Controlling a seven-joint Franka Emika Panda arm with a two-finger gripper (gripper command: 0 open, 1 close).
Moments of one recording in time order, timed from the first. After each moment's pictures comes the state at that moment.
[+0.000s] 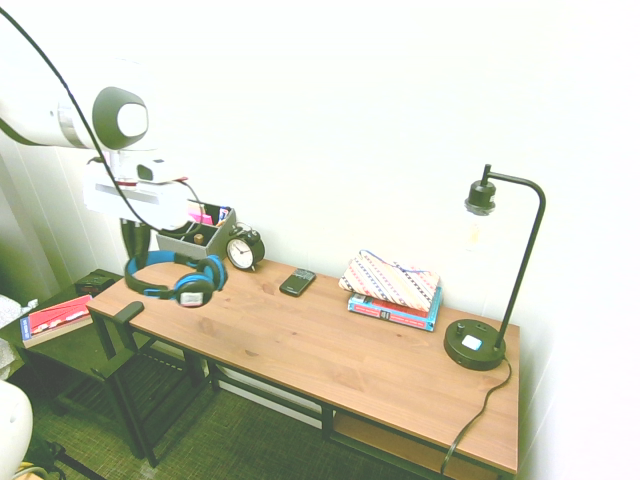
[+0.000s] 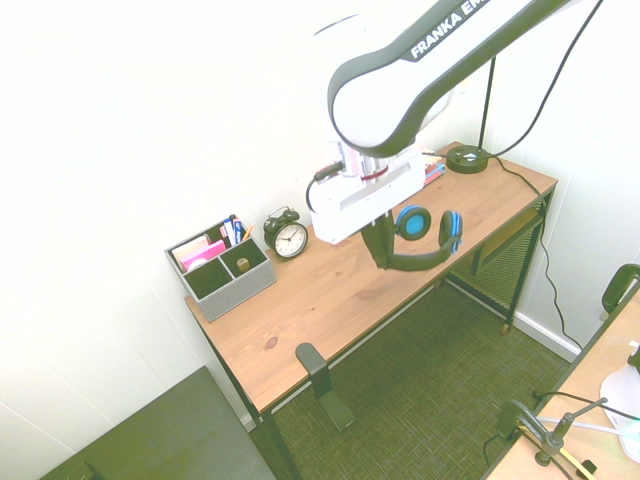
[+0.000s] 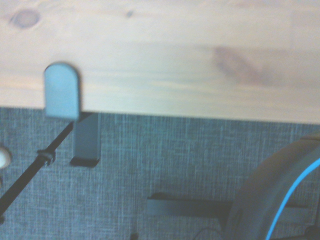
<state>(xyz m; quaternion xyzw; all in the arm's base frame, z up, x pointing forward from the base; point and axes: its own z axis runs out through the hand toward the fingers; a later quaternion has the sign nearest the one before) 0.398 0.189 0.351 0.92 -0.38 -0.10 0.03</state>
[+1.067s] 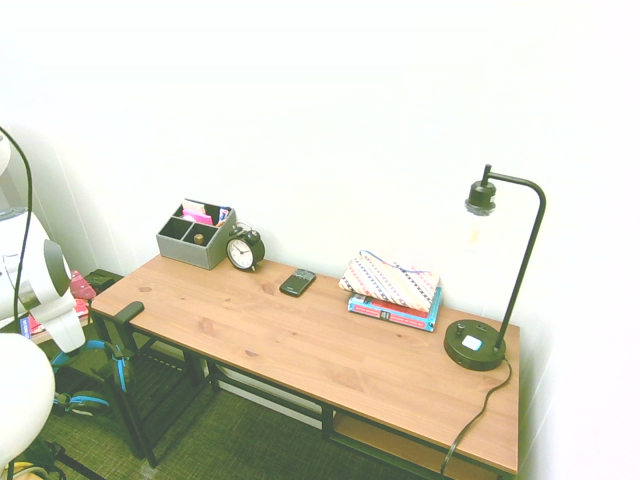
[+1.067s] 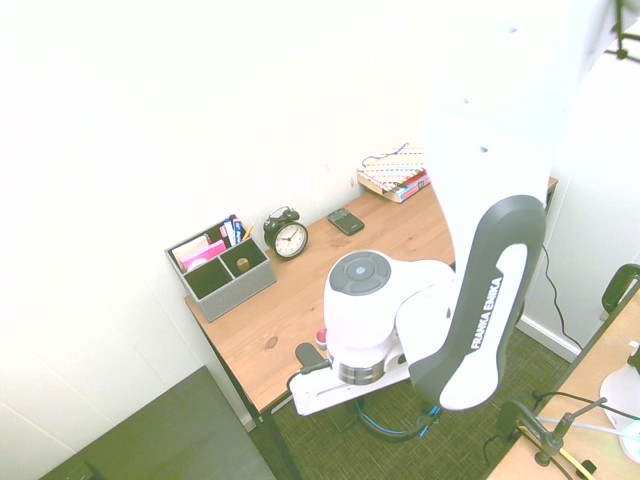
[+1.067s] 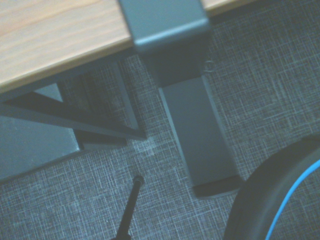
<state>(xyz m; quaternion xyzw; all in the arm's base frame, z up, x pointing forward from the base) 0.312 0.334 0.125 0.83 -0.55 0.03 -0.06</state>
